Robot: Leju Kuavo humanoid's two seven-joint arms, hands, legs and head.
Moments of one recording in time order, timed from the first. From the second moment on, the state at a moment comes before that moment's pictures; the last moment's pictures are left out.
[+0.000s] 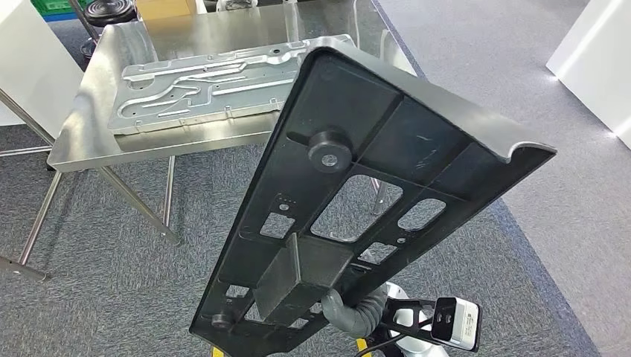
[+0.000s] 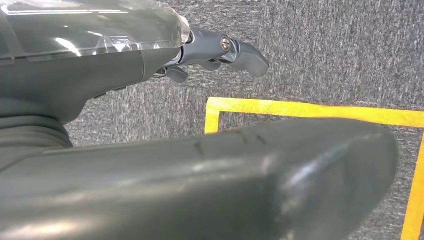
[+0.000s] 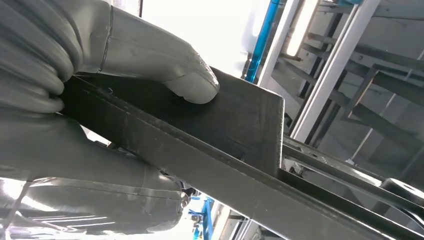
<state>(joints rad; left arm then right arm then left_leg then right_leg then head) -0.07 0.02 1.34 -0.24 -0.94 -0.06 -0.33 -0.11 0.03 0.49 -1.80 -0.10 0.49 -0.66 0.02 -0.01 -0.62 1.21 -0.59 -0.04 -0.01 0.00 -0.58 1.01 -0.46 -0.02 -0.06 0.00</state>
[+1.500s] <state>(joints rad) -0.07 0.02 1.36 -0.24 -0.94 -0.06 -0.33 -0.11 0.05 0.49 -1.80 -0.09 0.50 -0.66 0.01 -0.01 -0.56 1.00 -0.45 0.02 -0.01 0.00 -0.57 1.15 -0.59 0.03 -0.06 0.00</state>
